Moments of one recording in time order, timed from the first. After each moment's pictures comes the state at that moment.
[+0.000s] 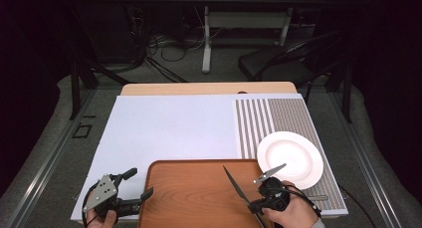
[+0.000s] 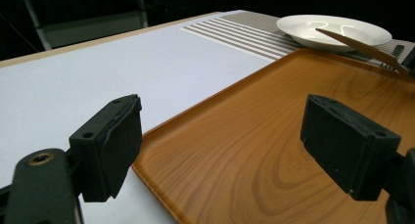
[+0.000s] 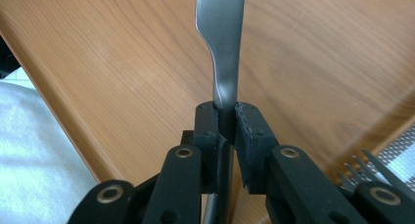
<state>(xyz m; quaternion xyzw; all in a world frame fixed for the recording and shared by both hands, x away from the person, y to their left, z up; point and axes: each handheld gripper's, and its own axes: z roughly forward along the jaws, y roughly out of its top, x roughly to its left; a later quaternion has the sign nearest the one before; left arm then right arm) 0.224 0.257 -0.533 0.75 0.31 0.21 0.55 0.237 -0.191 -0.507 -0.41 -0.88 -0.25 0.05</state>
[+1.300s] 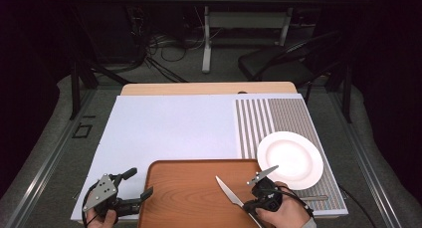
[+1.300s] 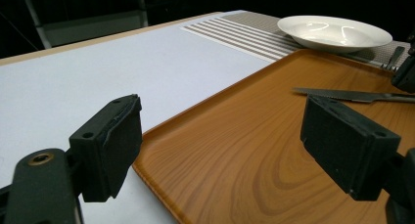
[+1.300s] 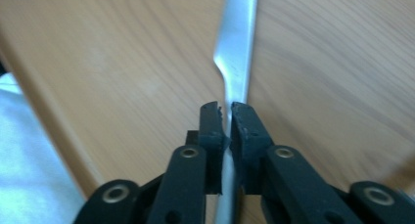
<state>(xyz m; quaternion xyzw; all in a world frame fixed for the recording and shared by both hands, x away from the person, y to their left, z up) 0.225 0.257 -0.534 0.74 0.31 0.21 0.55 0.239 -0.178 -0.520 -0.39 -0.88 -0.26 0.05</state>
